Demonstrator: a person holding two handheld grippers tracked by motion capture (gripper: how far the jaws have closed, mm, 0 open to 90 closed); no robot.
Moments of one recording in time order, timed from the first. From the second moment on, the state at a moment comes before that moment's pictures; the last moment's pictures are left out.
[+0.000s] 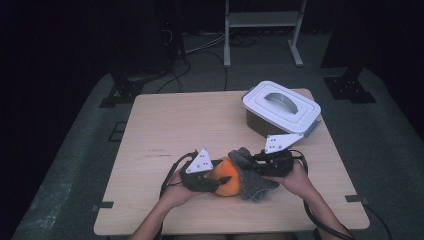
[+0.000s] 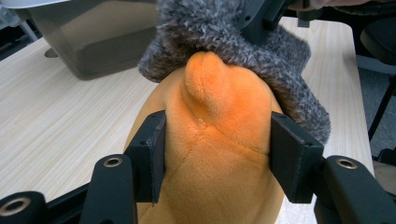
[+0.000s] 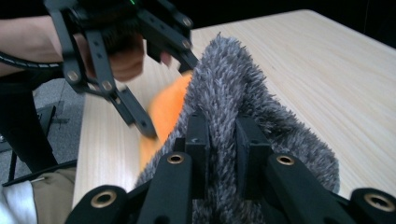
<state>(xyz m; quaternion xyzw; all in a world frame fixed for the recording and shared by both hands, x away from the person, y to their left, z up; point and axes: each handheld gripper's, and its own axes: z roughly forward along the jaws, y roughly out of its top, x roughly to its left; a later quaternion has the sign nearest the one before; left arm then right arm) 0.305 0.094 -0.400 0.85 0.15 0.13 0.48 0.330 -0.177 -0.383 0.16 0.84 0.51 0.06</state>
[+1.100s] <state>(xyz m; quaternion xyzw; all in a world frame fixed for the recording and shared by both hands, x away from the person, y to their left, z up) 0.307 0.097 -0.394 0.85 0.18 0.11 0.49 0.327 -0.179 -0.383 0.16 0.84 0.52 0.06</state>
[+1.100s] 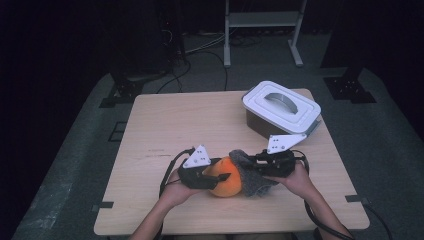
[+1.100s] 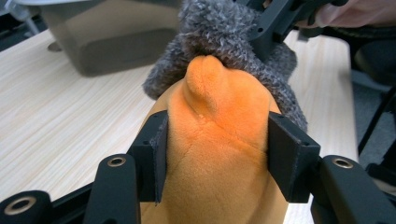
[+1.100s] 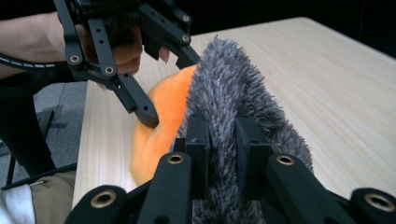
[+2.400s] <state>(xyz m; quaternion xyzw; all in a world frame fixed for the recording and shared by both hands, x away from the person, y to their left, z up) 0.313 0.089 -0.410 0.84 0.17 0.09 0.50 0.323 -0.184 -0.371 0.16 0.82 0.54 0.07</state>
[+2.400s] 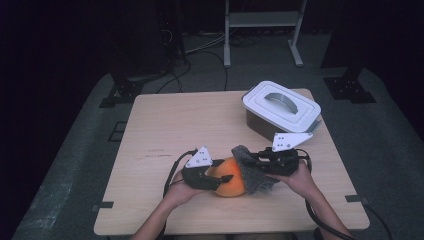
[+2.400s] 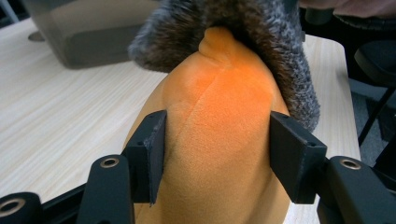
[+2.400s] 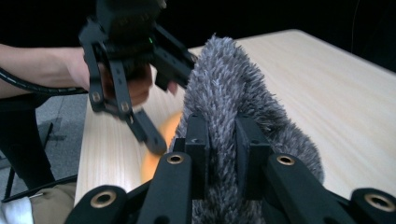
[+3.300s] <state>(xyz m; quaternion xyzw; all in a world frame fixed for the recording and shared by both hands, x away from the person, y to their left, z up) 0.326 0.095 -0.417 0.85 0.19 0.06 0.49 0.331 -0.211 -0.384 0.19 0.83 0.52 0.07</state>
